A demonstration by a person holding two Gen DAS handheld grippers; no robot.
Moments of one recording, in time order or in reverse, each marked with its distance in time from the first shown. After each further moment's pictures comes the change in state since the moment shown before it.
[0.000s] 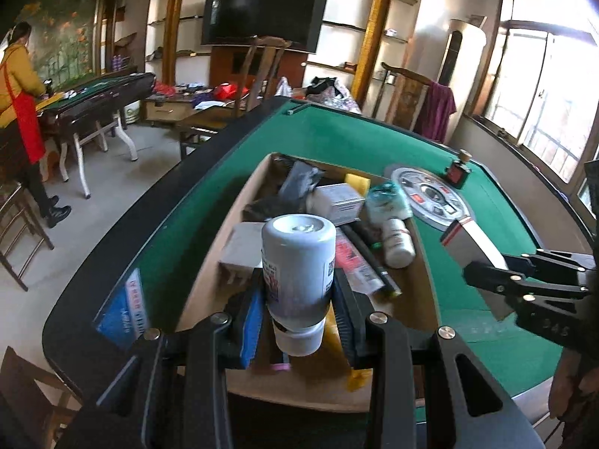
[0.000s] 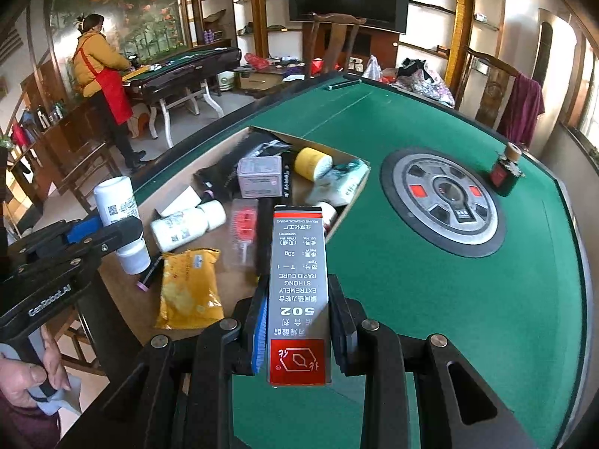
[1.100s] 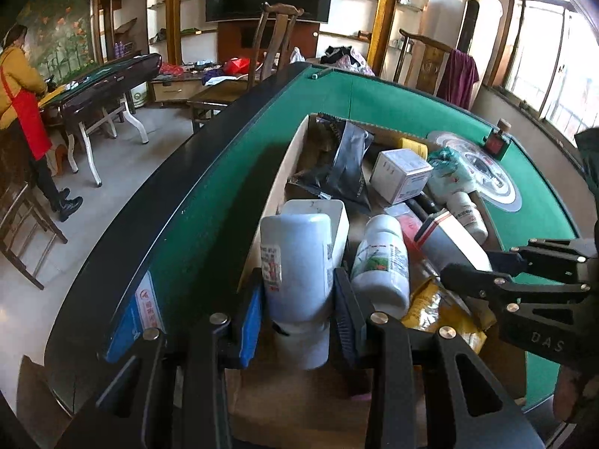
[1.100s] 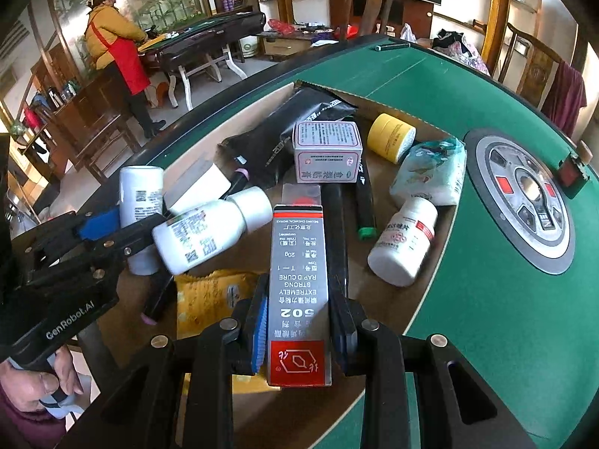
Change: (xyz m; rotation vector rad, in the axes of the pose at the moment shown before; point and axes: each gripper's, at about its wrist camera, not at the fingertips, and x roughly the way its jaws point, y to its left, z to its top) left arm 0.057 0.029 0.003 0.057 0.113 0.072; right arm 0.088 0.039 0.021 -0.023 0.140 0.099
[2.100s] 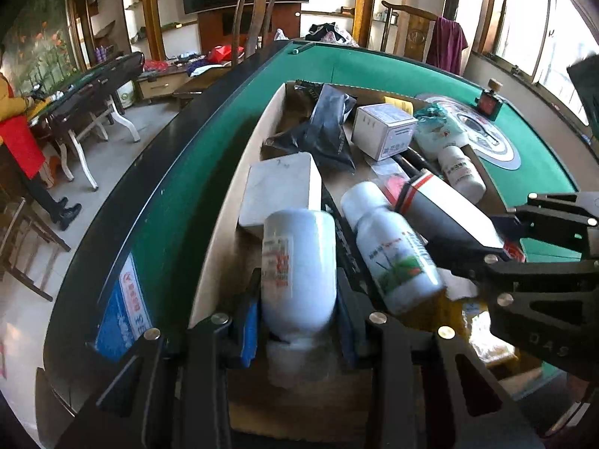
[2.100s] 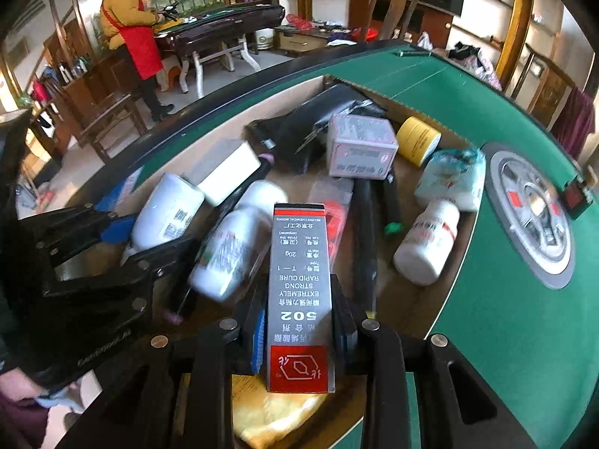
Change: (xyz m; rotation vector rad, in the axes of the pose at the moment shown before) left arm 0.012 -0.018 -0.012 0.084 0.081 0.016; right arm 0.007 0.020 -0.004 -0.096 0.010 -0.028
